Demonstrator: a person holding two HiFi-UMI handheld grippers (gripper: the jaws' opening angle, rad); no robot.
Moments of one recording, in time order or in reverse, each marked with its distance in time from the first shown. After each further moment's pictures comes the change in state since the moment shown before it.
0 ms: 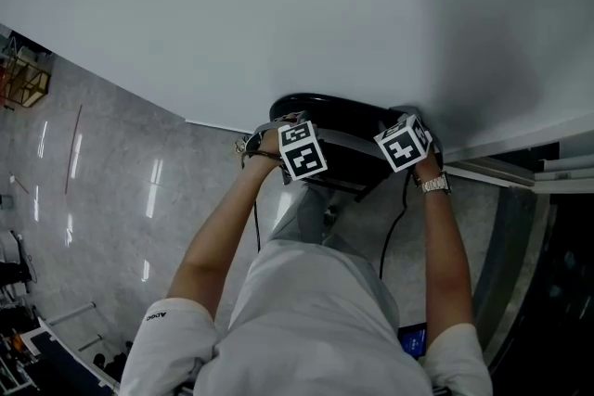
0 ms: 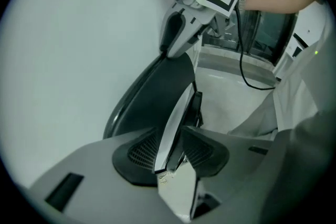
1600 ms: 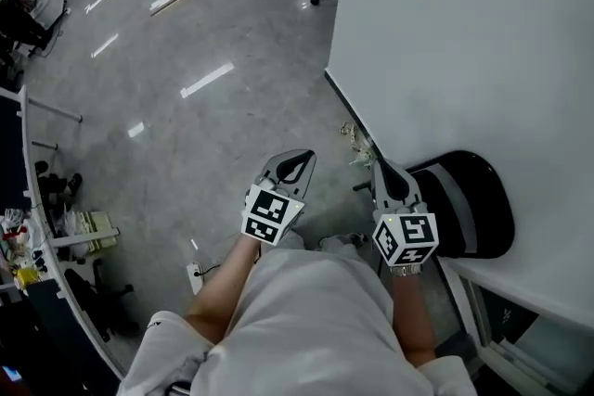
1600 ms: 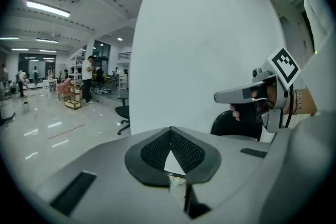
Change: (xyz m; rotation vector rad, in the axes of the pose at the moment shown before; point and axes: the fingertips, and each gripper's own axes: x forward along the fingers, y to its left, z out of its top) left arm -0.331 -0.172 -0.393 -1.195 -0.587 0.920; right arm -0.153 0.489 0.238 -0.001 -0.682 0.603
